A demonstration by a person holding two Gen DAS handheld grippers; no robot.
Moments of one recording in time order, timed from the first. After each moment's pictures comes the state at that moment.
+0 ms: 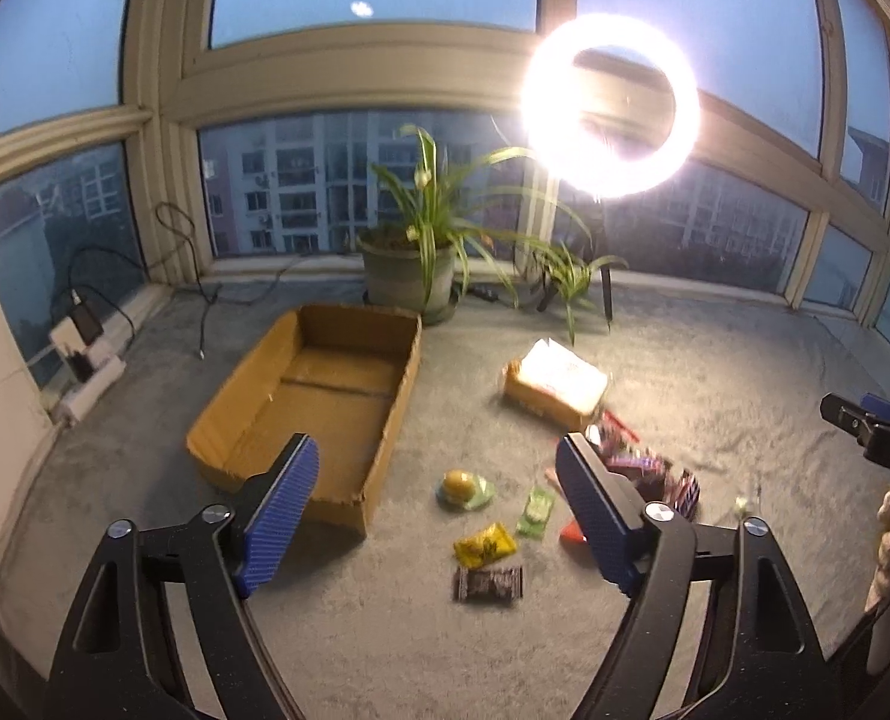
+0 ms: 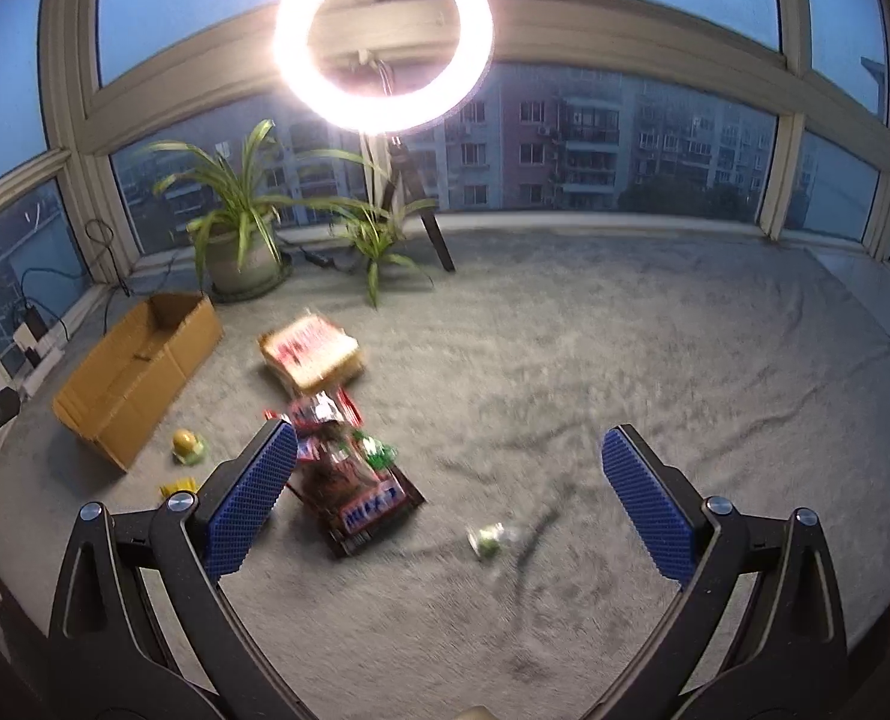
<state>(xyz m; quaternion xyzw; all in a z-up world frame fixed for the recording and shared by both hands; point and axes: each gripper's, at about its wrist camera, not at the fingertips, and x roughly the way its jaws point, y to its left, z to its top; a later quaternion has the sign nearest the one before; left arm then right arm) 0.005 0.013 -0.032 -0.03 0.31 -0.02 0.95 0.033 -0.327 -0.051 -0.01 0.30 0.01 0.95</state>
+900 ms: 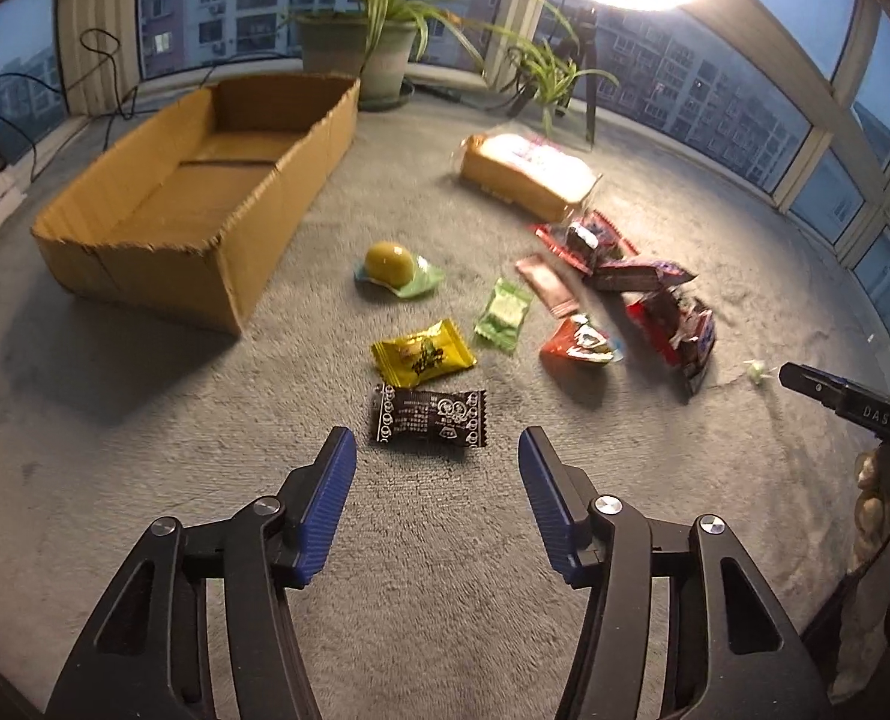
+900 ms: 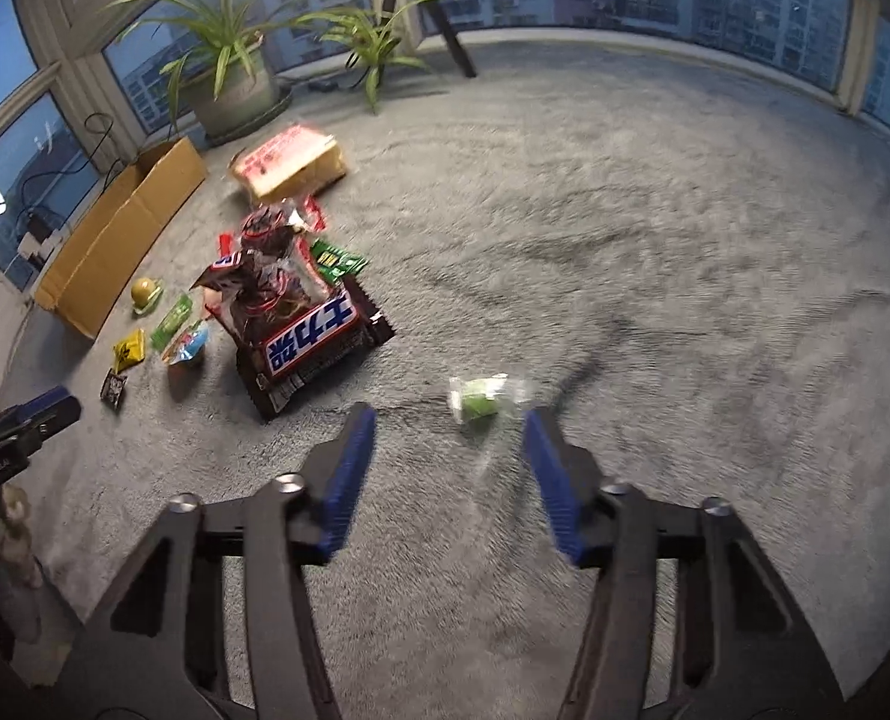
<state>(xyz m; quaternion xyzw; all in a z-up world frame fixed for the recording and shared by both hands) 0.023 -0.012 -0.154 -0.07 0.46 -0.07 0.88 0.073 -0.361 -0.171 0.03 0.48 0.09 0.87</state>
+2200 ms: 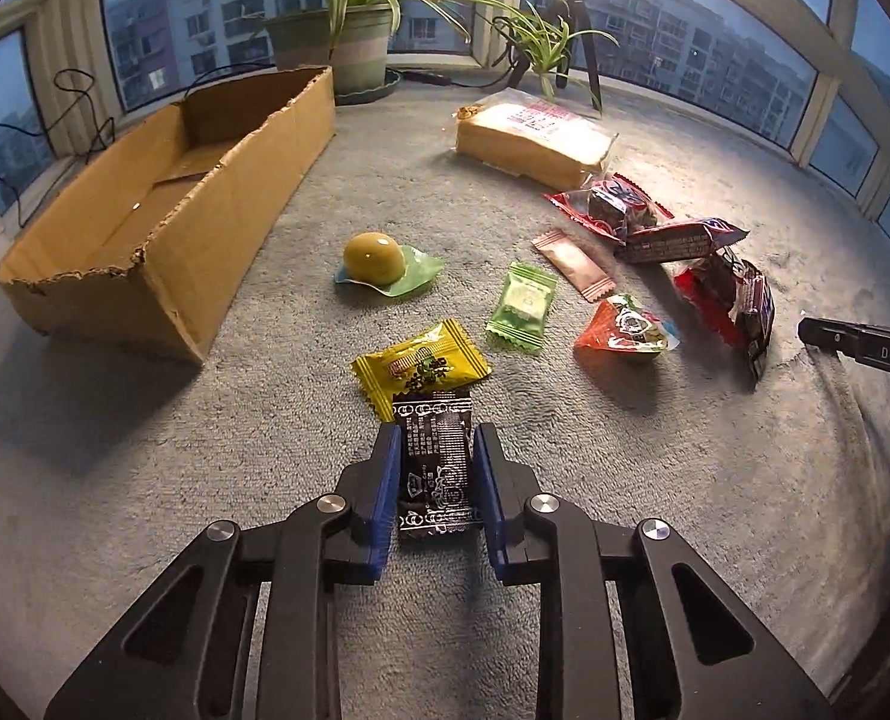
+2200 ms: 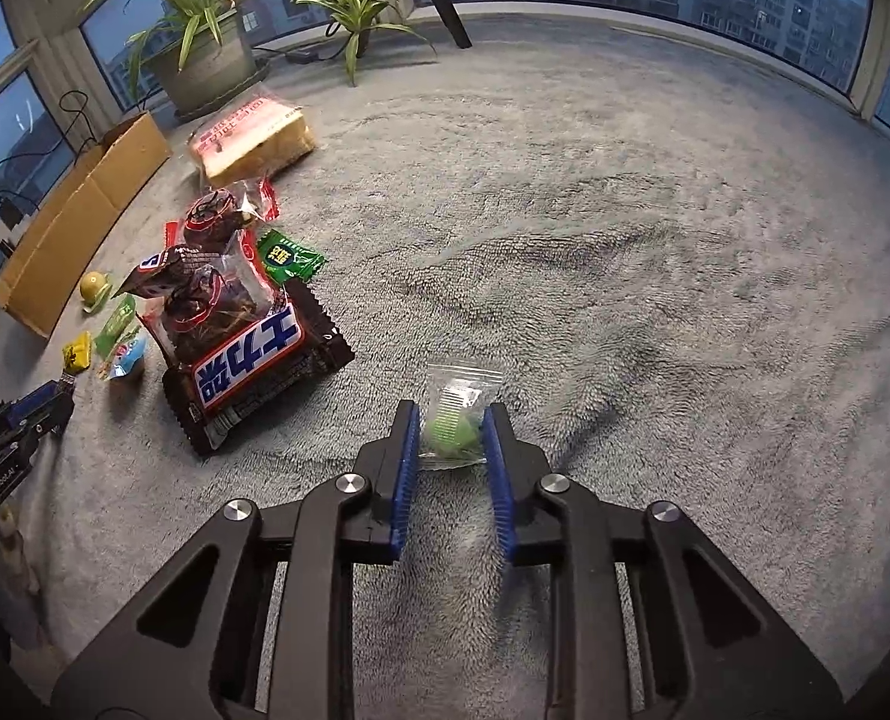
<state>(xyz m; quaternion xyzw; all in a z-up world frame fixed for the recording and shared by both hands) 0.047 -0.030 -0.181 0.00 0.45 -0.06 0.89 0.107 -0.358 -0.199 0.01 0.50 0.08 0.87</state>
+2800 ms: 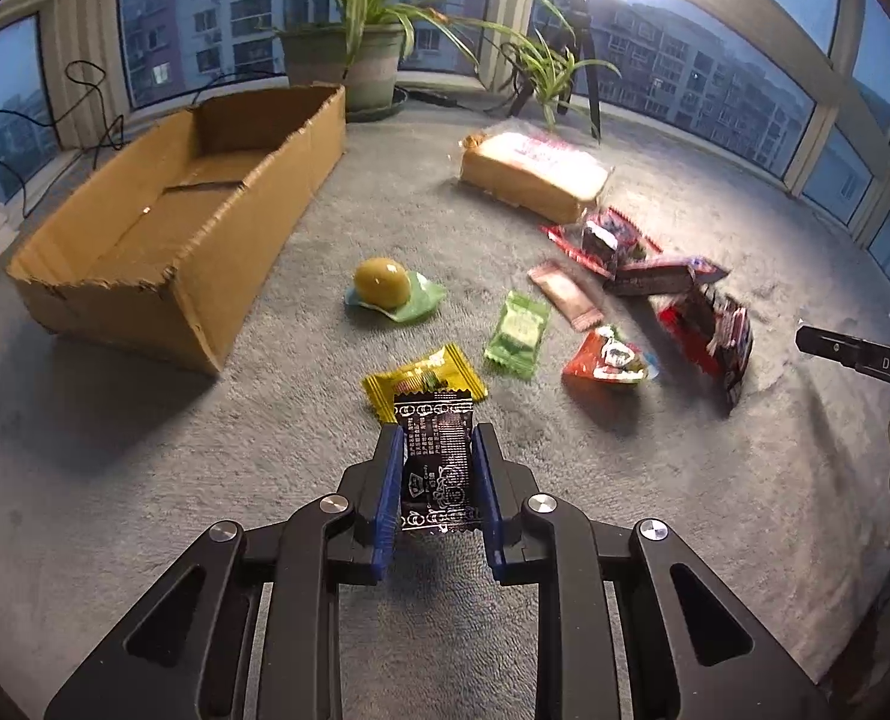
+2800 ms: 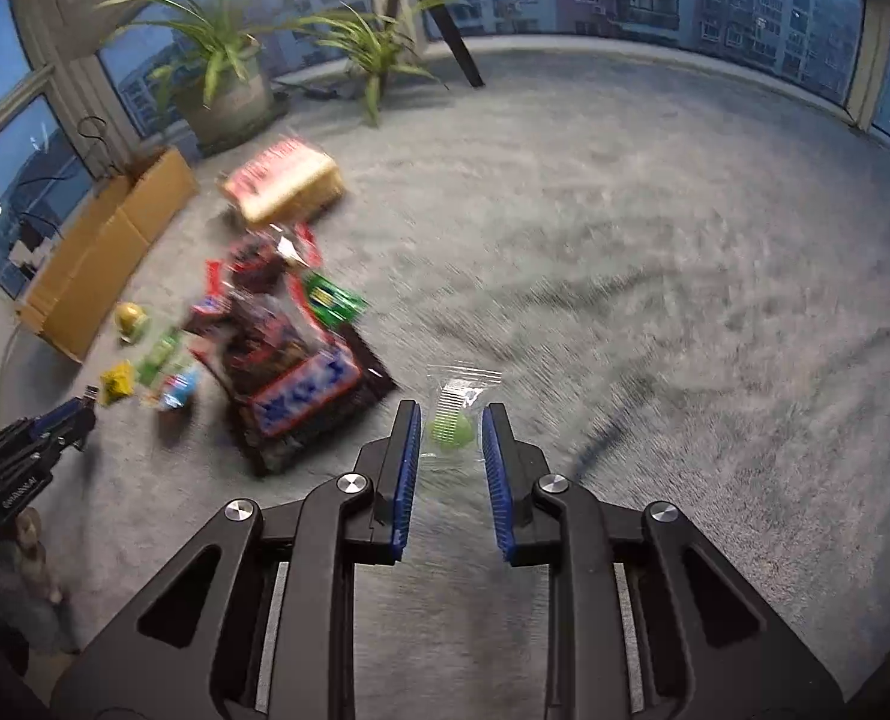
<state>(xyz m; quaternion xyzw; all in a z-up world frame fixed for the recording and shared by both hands) 0.042 -0.021 -0.162 -0.03 0.44 -0.07 0.90 0.099 -0.346 -0.165 0.02 0.47 0.09 0.88</state>
